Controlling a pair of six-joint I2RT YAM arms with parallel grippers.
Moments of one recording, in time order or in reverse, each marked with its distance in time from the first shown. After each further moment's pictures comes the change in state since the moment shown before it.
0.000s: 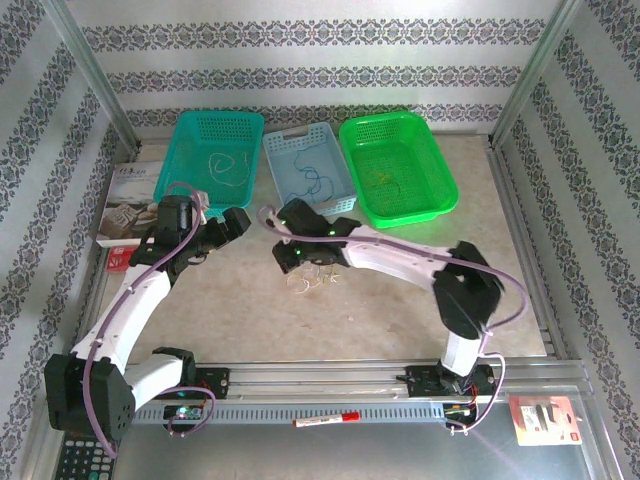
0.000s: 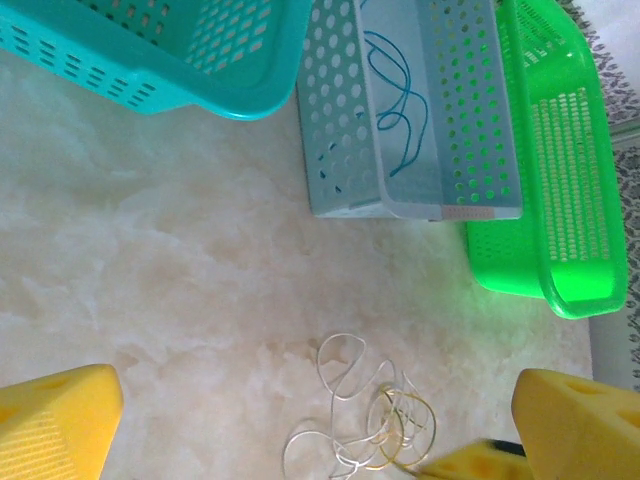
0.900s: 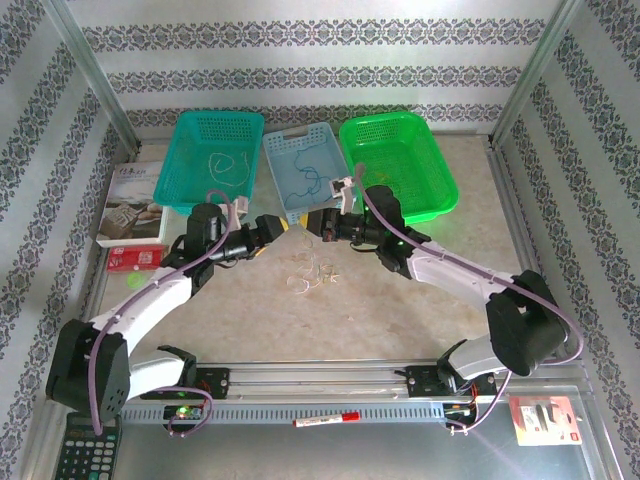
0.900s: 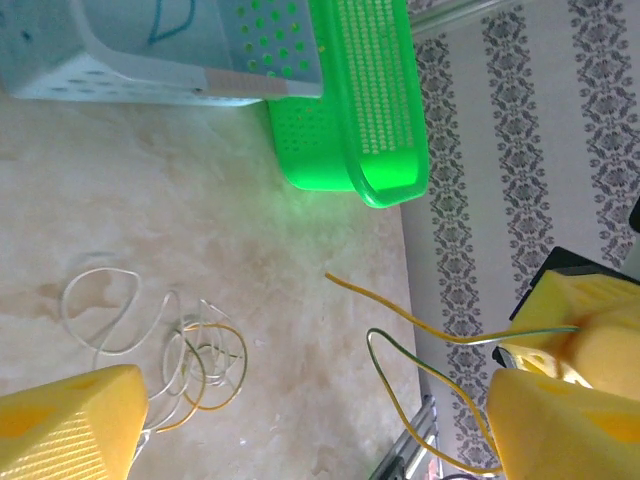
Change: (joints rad) left arm -0.209 0.117 -0.150 0.509 0.258 -0.265; right arm -0.281 -0.311 -0.467 0.742 -0.428 0.460
